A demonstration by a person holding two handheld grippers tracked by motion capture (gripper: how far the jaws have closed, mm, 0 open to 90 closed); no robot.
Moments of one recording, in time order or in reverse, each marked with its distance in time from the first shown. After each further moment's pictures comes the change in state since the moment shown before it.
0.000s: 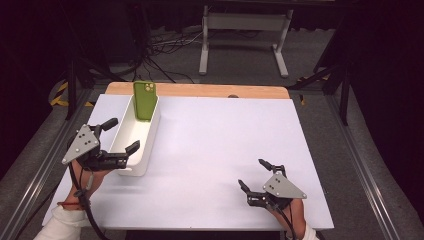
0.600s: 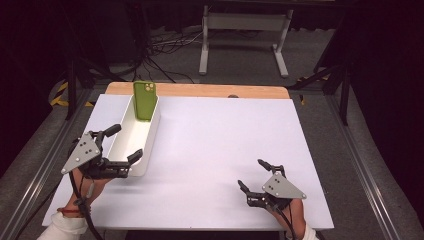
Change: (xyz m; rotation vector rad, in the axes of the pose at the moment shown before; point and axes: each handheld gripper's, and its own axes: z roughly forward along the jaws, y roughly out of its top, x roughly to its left) left arm -0.016 -0.001 -0.007 -0.023 -0.047 0.008; right arm 0.002 0.001 0.000 -0.001 0.007 -0.005
